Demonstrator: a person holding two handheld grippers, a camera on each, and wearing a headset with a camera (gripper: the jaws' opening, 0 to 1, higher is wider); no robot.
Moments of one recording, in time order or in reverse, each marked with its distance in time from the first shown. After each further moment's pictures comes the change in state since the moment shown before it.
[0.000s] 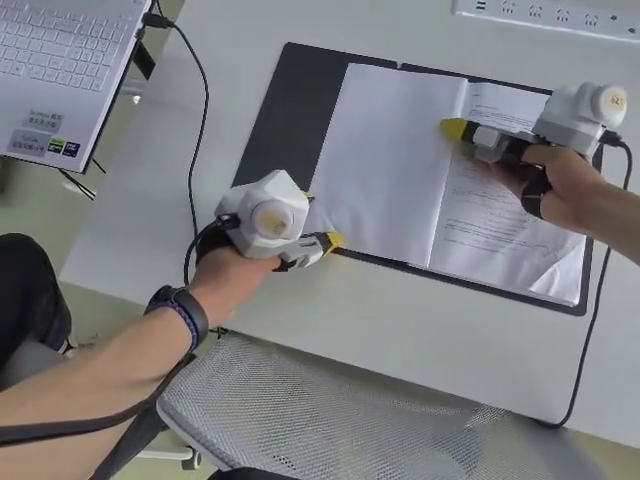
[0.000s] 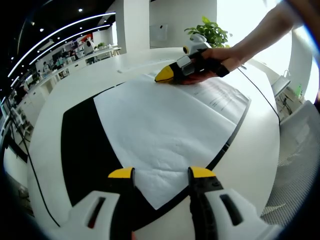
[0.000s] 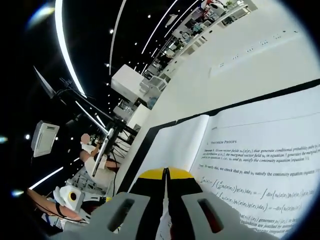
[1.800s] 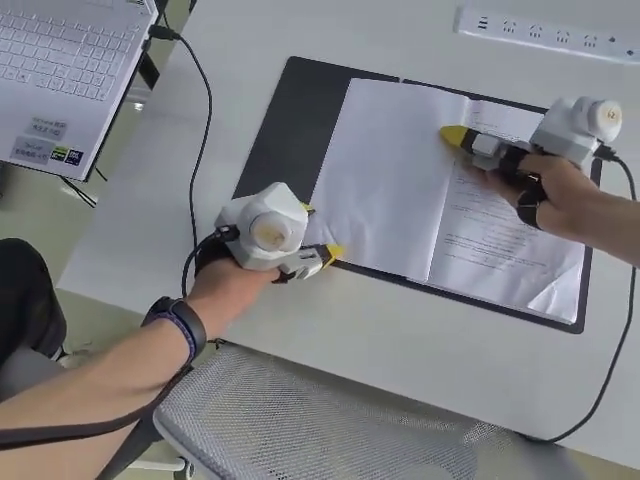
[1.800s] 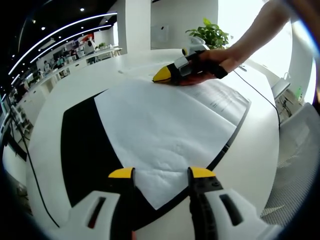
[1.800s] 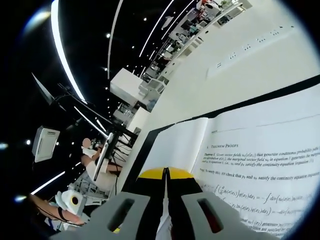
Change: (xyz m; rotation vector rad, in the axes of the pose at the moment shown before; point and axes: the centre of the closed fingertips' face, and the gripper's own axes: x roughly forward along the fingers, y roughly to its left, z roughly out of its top) left arm 0.000 0.001 -0.001 -0.015 -0.013 -0.003; right arm 0.004 0.002 -0.006 0.024 -0.006 0.010
